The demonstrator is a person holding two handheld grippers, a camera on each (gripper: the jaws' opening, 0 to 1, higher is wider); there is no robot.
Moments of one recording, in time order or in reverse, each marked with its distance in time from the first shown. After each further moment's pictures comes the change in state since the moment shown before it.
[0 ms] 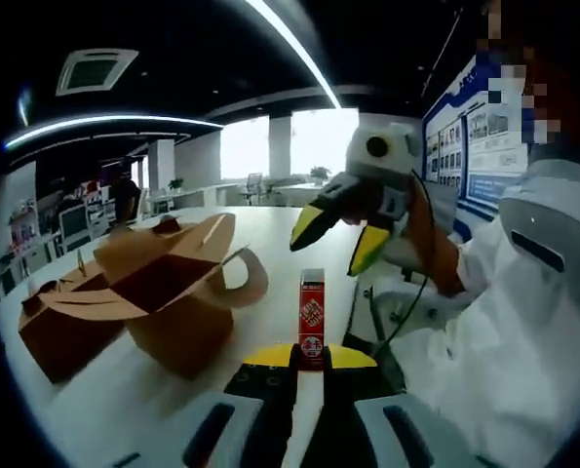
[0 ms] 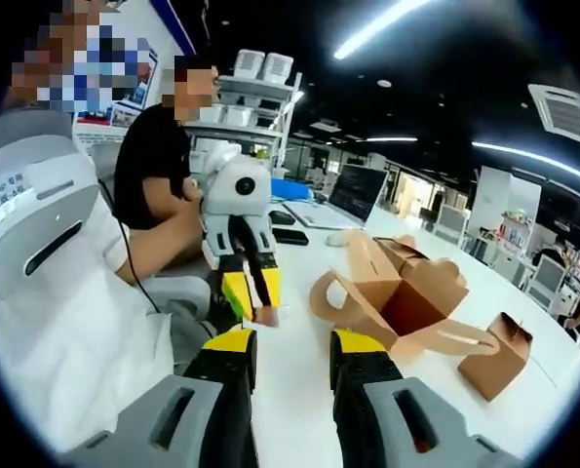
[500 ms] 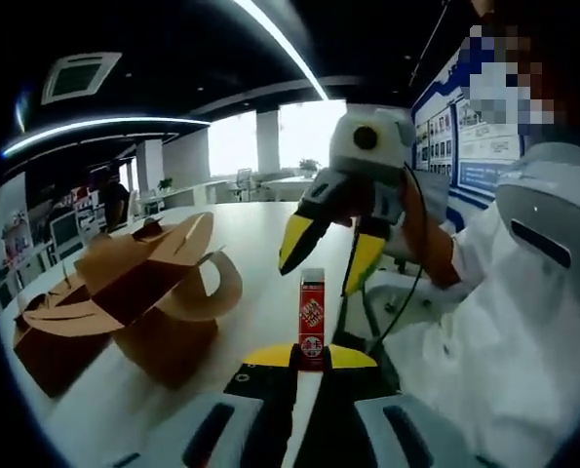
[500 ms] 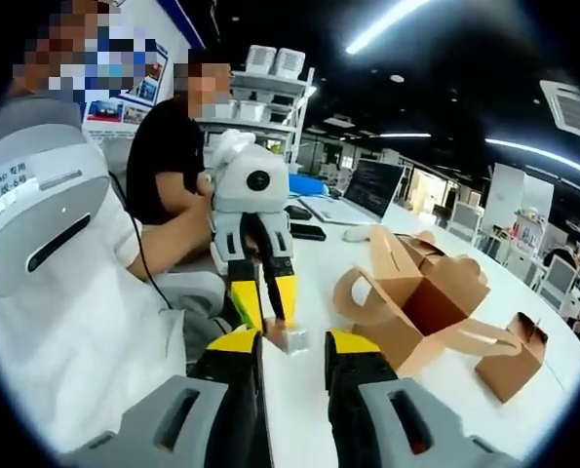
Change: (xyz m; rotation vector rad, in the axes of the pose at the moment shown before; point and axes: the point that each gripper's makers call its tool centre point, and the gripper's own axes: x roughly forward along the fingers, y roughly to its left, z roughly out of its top) left arm 0.010 -0.011 0.001 0.041 0.028 -0.026; right arm 0.008 0.014 -0.003 -0.003 0.018 0.061
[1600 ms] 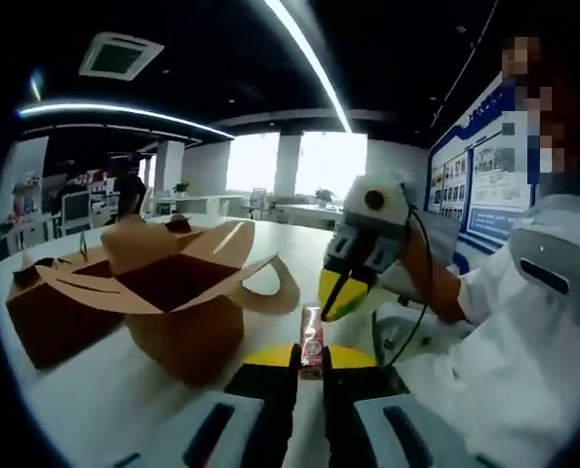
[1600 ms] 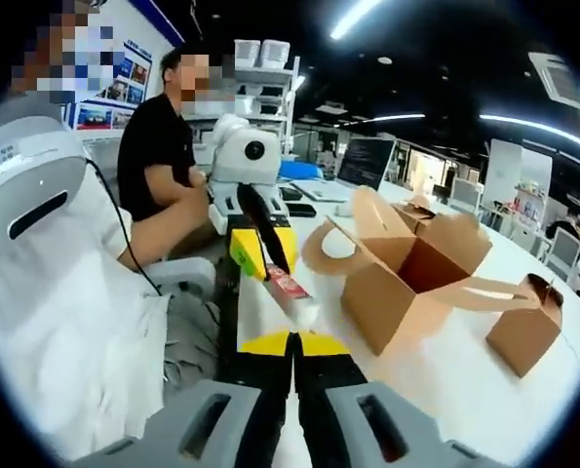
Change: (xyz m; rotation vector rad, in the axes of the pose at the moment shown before) left arm -0.008 0.044 -0.003 -0.137 -0.131 0.026; right arm 0.011 -0.030 -0.045 0.090 0.056 0.008
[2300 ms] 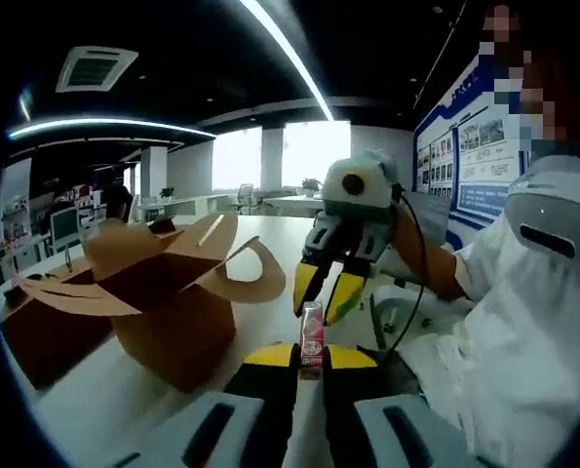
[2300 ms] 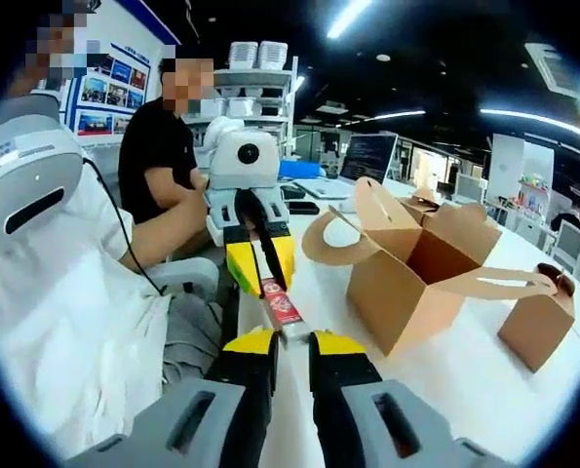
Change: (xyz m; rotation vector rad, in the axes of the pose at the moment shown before) left arm 0.013 -0.011 -0.010 0.089 0.036 -0.046; right arm 0.010 0.008 -0.005 0.017 -0.016 0.034
